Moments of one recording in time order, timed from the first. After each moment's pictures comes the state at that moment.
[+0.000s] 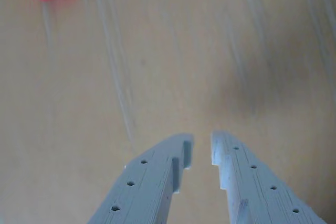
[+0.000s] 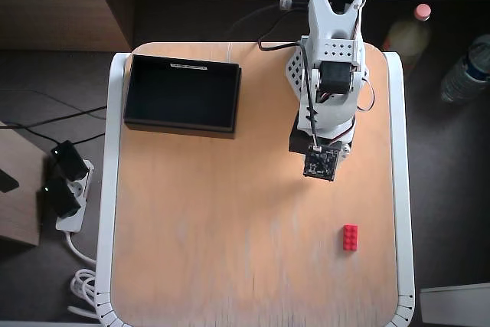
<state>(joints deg) -0.6 183.8 173.0 75.5 171.8</state>
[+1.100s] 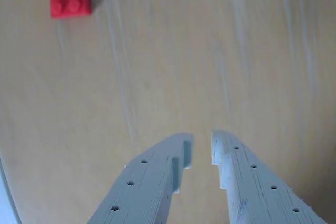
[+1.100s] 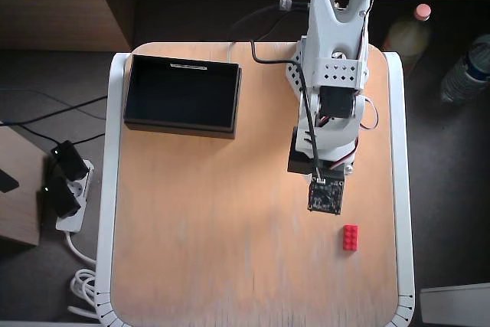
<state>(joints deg) -1.3 134.9 136.5 68.1 175.8</state>
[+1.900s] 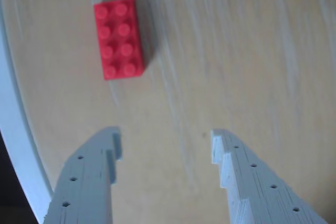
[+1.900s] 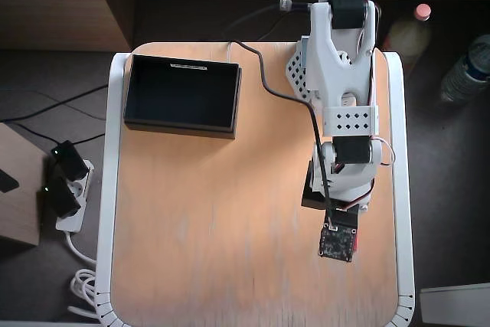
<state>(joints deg) -8.5 107.8 117.8 65.0 165.1</state>
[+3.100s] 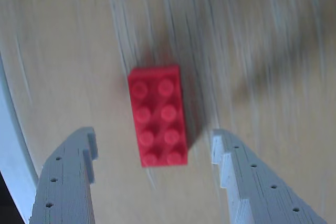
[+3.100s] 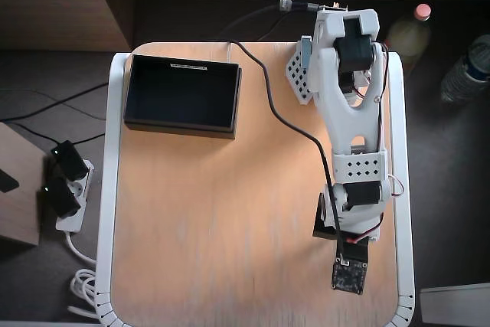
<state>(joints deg) -12.7 86.1 109.8 52.8 161.9</state>
